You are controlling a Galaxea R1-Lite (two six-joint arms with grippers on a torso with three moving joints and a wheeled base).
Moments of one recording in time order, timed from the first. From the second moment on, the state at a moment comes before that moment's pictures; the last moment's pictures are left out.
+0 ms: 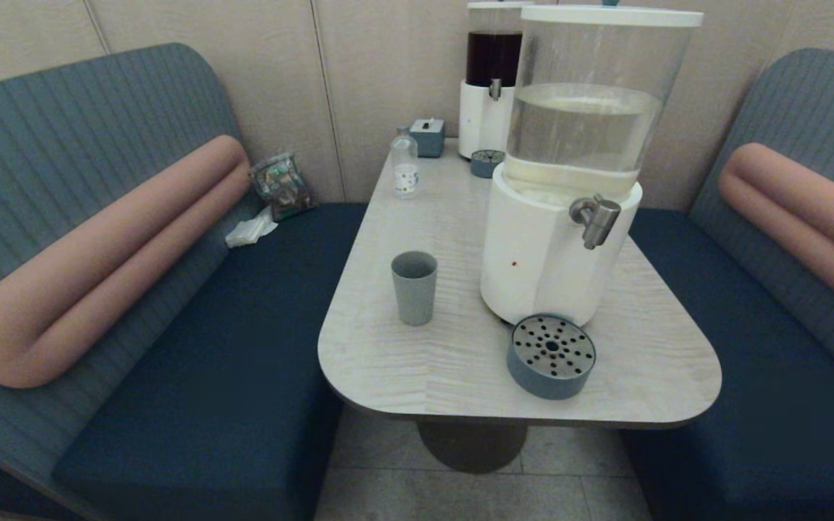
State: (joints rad) left arm 0.02 0.00 0.00 0.00 0.03 -0.05; right arm 0.00 0.00 0.00 -0.01 -0.03 0.03
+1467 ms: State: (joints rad) left arm 0.02 0.00 0.00 0.00 0.03 -0.05; right arm 0.00 0.00 0.00 -0.01 -0.03 0.03
